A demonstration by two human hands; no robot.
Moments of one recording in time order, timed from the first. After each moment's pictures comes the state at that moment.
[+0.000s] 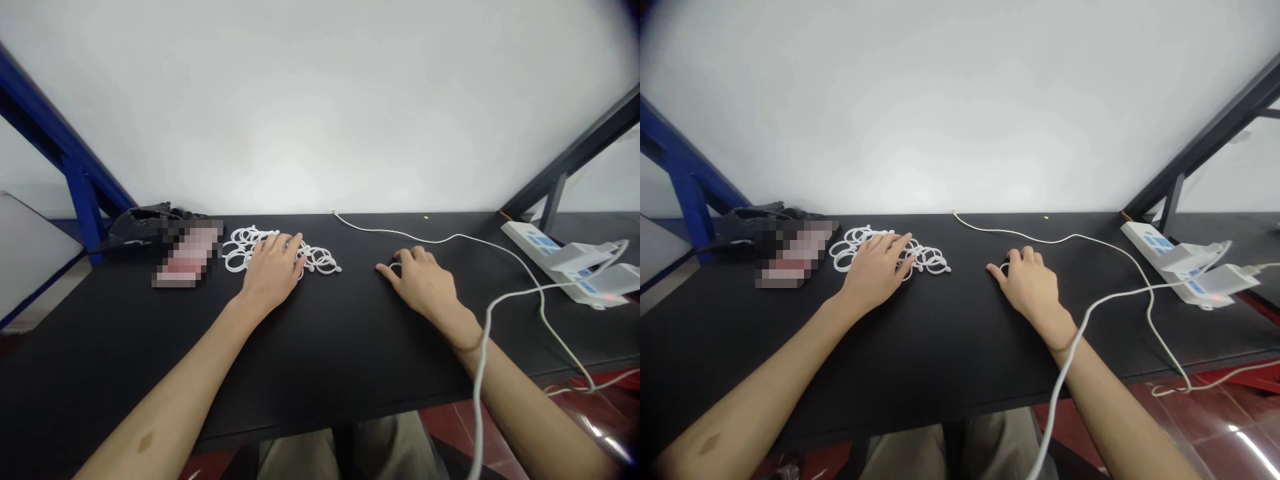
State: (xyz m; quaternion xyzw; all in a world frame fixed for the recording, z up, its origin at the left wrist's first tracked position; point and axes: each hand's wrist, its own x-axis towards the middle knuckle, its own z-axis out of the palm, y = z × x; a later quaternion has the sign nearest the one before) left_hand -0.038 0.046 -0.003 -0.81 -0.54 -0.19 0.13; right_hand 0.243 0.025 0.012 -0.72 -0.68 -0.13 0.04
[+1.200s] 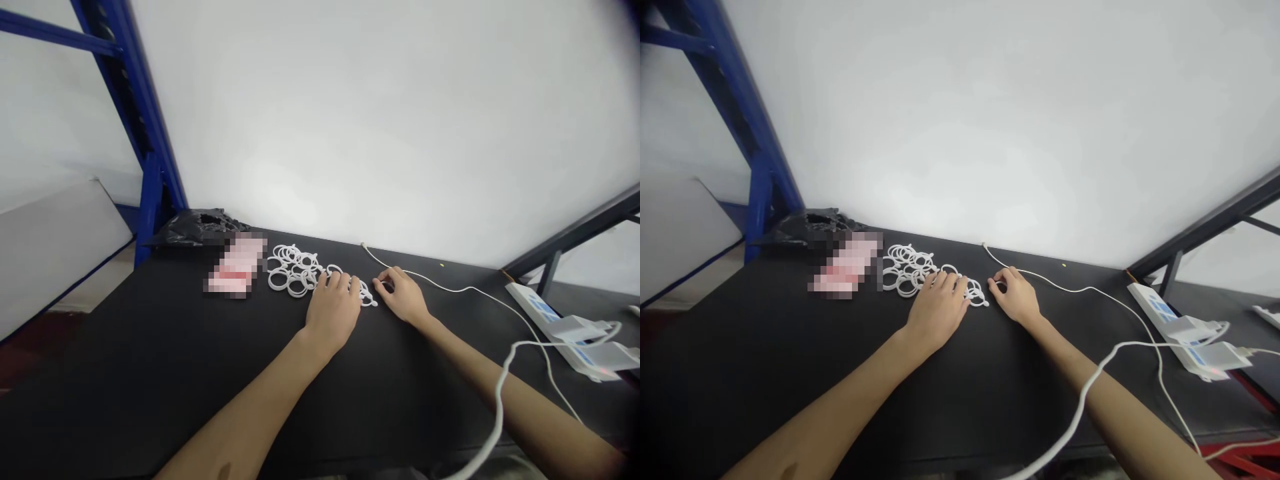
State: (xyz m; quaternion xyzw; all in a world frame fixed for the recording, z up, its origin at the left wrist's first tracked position) left_hand -0.022 0.028 0.003 -0.82 -0.50 -0.26 0.05; right_hand 0.191 0.090 -0.003 -0.60 -0.78 -0.04 0.18
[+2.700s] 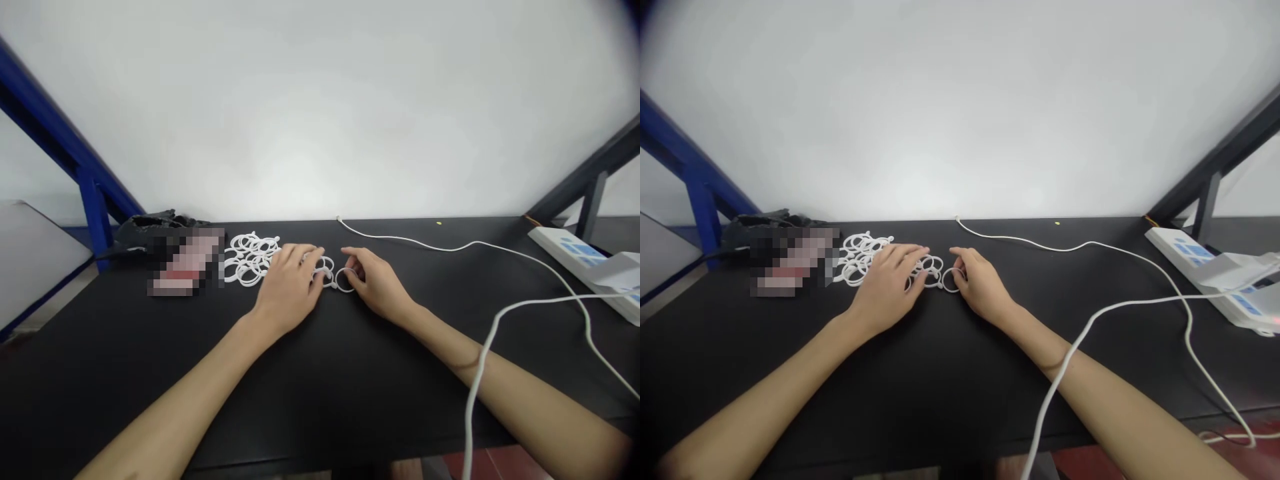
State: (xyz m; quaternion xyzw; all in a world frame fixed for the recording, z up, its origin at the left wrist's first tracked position) left_hand -0.006 0.033 -0.002 -0.82 -0.48 -0.29 0.09; right_hand 0.194 0.060 -0.011 -0.47 -0.81 0.12 0.32
